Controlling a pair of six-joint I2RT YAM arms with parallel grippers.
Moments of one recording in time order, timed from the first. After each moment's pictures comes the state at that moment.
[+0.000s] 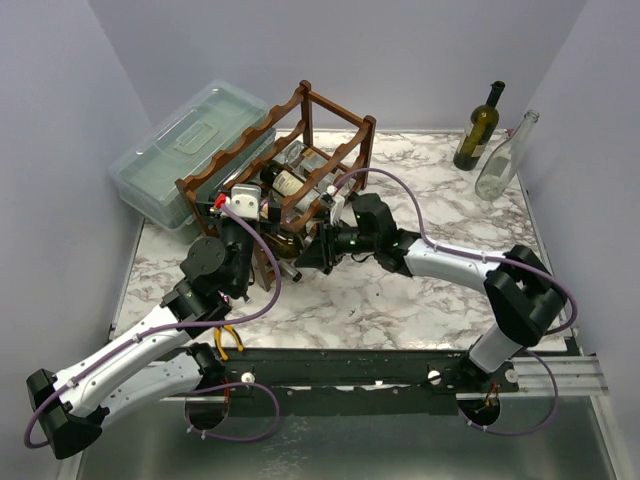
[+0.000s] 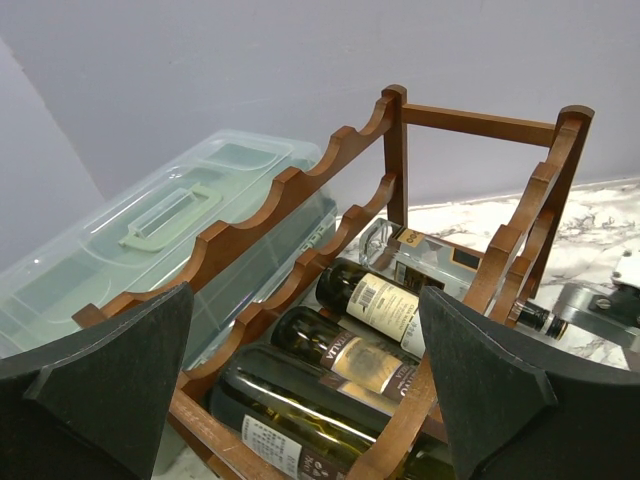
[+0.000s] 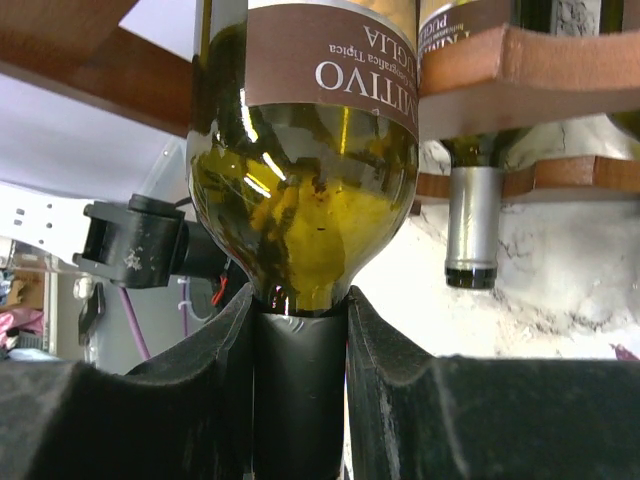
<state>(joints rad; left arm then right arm) -0.86 0.77 0.75 0.27 -0.77 0.29 0.77 1.61 0.95 0.27 -0.61 0.56</state>
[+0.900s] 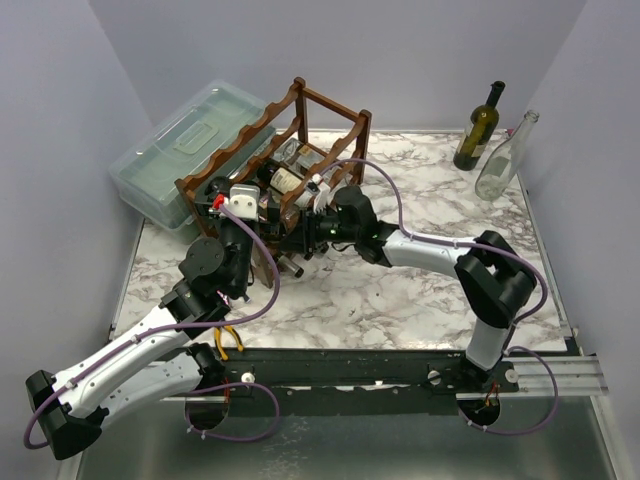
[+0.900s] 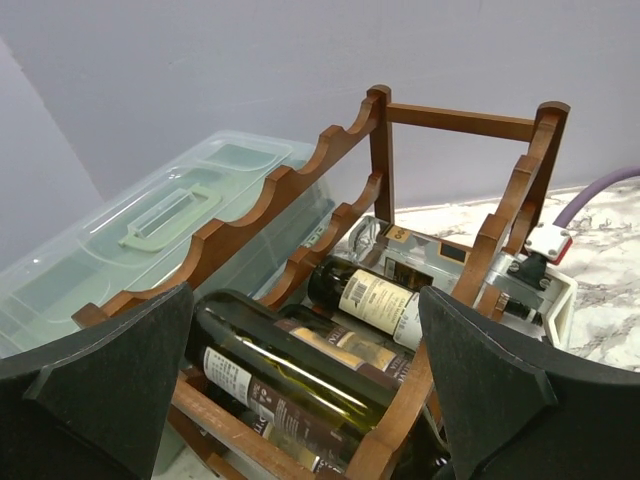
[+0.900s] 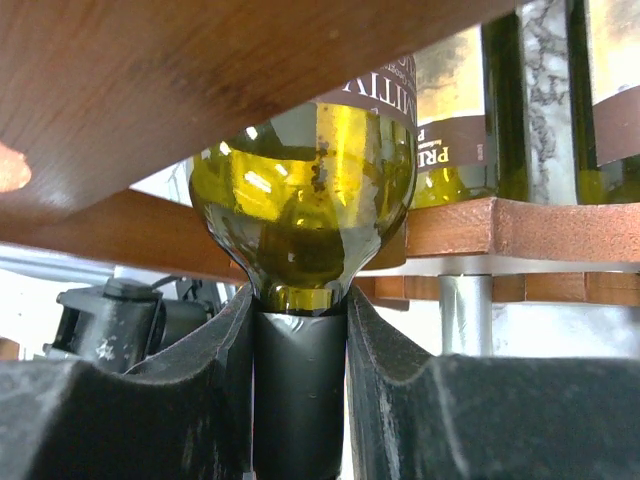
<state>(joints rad) -0.86 0.76 0.75 0.26 -0.77 0.29 0.80 1.80 1.11 0.39 -0.52 0.59</state>
